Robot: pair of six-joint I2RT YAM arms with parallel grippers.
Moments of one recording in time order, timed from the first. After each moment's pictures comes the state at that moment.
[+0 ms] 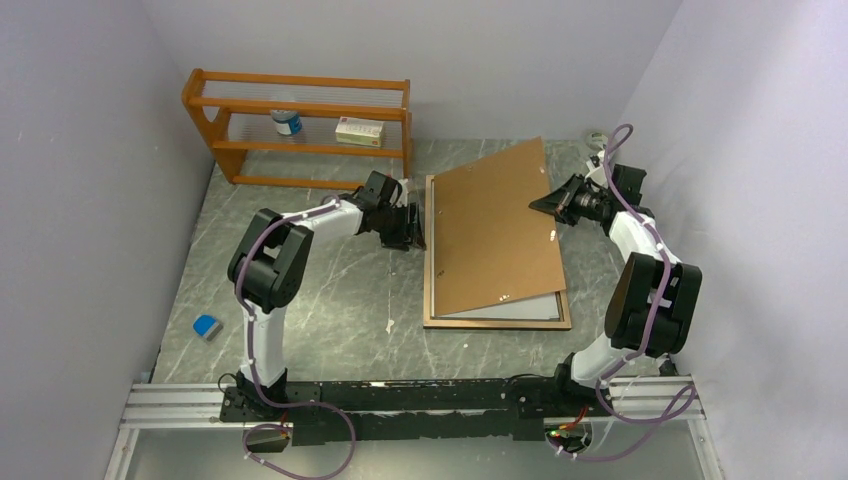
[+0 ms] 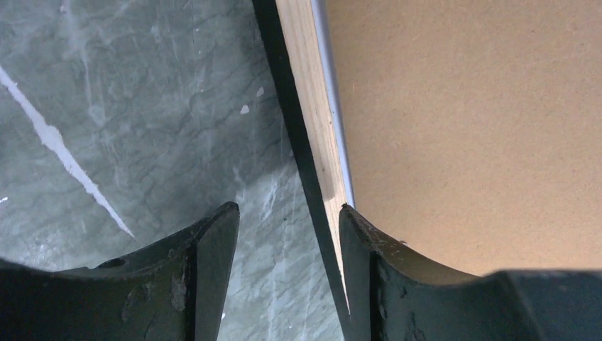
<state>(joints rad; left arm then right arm) -0.51 2.01 1.35 -0.28 0.37 -0.47 -0.27 1.59 1.07 -0.21 -0.91 0.52</state>
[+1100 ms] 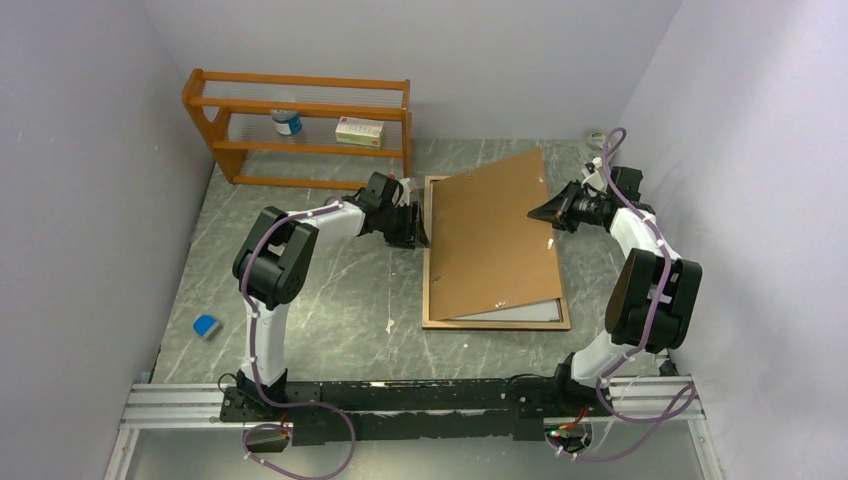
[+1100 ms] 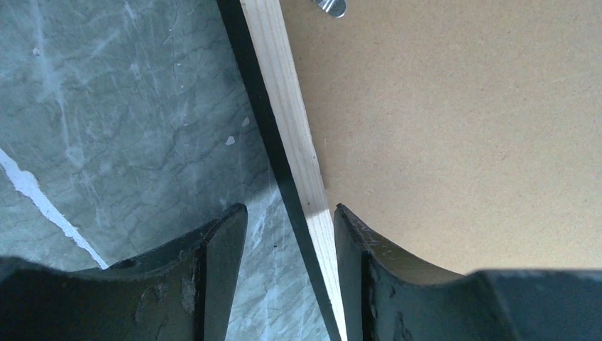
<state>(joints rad) -0.51 2.06 1.35 -0.18 0.41 -0.49 -0.28 1.63 1.10 -0.37 -0.92 0.44</state>
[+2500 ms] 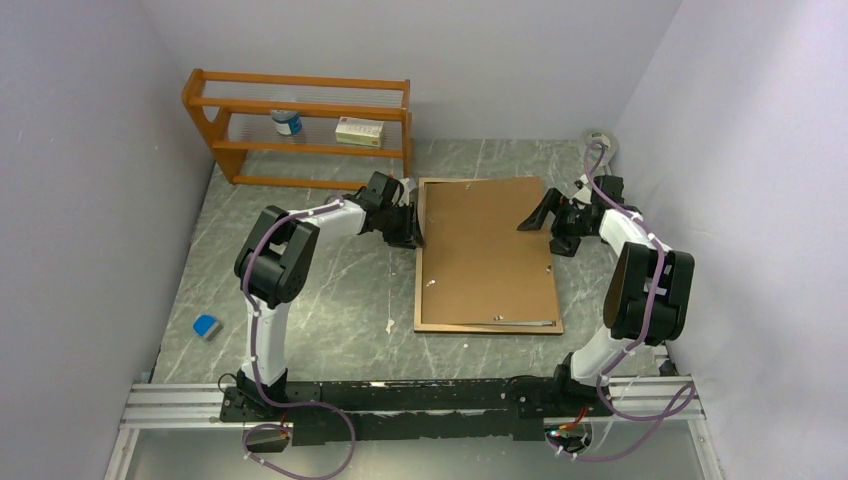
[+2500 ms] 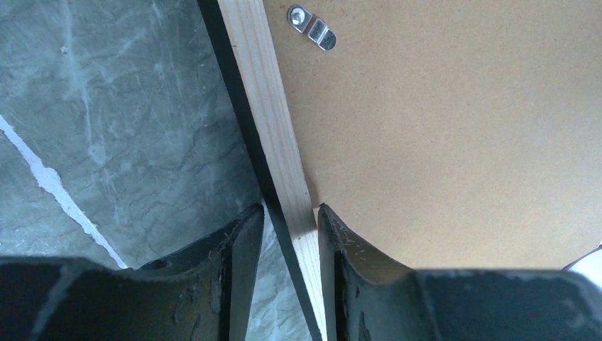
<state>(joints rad) -0.51 2.07 1.38 -0.22 0.38 -0.49 -0.22 1.66 1.06 -0.47 -0.62 0.36</state>
